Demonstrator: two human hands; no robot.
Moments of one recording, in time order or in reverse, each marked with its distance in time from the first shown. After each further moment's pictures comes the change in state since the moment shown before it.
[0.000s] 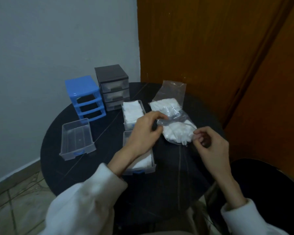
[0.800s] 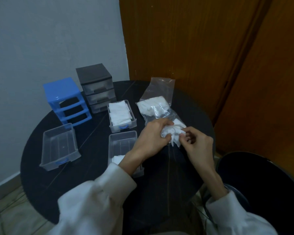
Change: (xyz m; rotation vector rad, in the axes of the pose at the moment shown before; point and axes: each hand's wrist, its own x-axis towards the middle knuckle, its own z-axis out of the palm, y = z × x) left_hand 0.023 -0.005 0.058 0.089 -0.171 0.004; right_hand 0.005 0.013 0.013 0.052 -0.031 0.098
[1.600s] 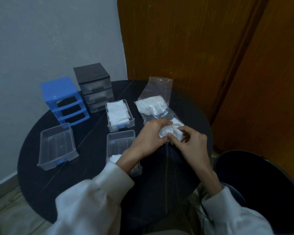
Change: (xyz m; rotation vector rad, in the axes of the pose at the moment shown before) left_hand -0.001 0.005 -0.004 0.007 -0.055 0.002; right_hand 0.000 -0.007 0.001 -0.004 -0.042 0.013
